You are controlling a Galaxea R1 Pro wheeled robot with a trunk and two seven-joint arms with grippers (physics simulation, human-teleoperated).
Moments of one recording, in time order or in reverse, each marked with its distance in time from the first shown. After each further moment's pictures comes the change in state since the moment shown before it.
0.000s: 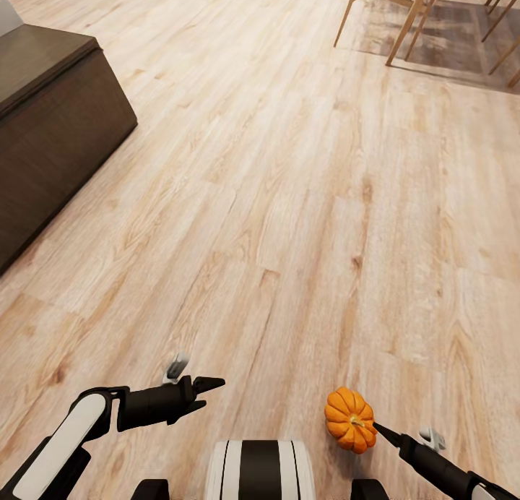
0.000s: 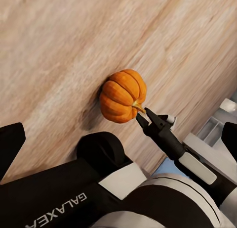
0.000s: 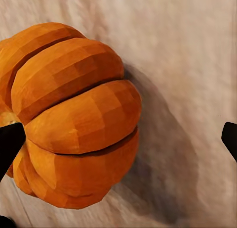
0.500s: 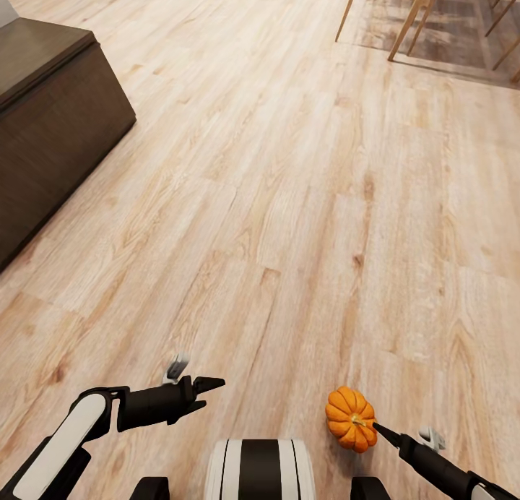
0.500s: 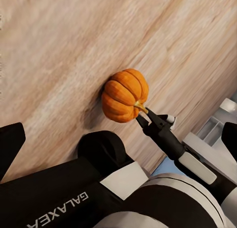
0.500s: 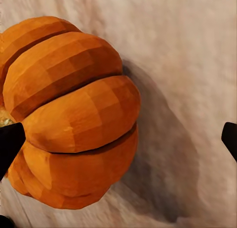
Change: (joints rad) left arm 0.000 0.000 -0.001 0.000 0.000 0.000 0.000; right arm 0.000 0.001 0.000 0.000 0.000 -0.001 -0.001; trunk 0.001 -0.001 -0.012
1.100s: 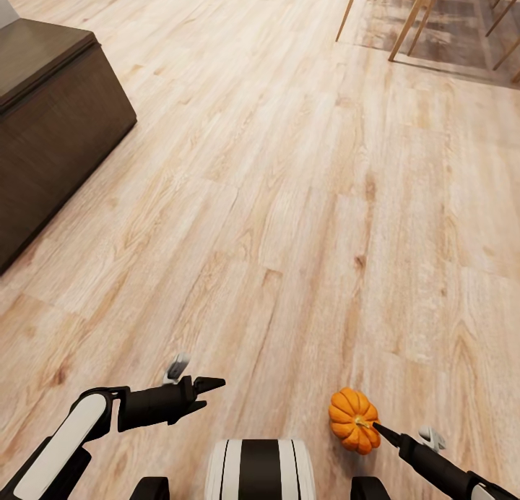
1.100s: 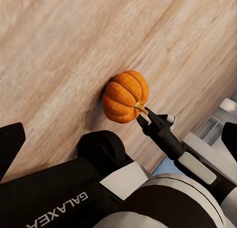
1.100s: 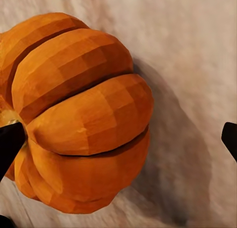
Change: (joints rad) left arm 0.000 -0.002 0.000 0.002 0.000 0.000 0.000; right arm 0.000 0.000 0.000 0.000 0.000 0.000 0.000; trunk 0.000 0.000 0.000
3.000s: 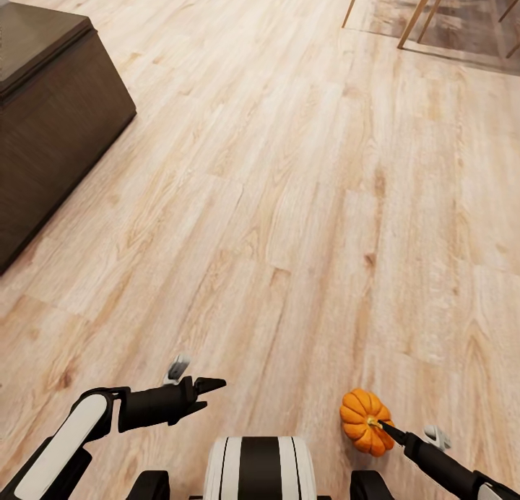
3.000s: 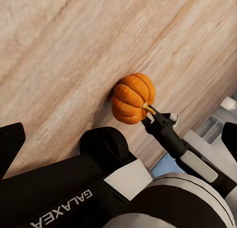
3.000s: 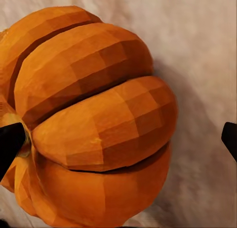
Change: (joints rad) left arm 0.001 -0.001 -0.004 0.000 0.000 0.000 0.000; right arm 0.000 -0.019 -0.011 -0.003 -0.006 0.001 0.007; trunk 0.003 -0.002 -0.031
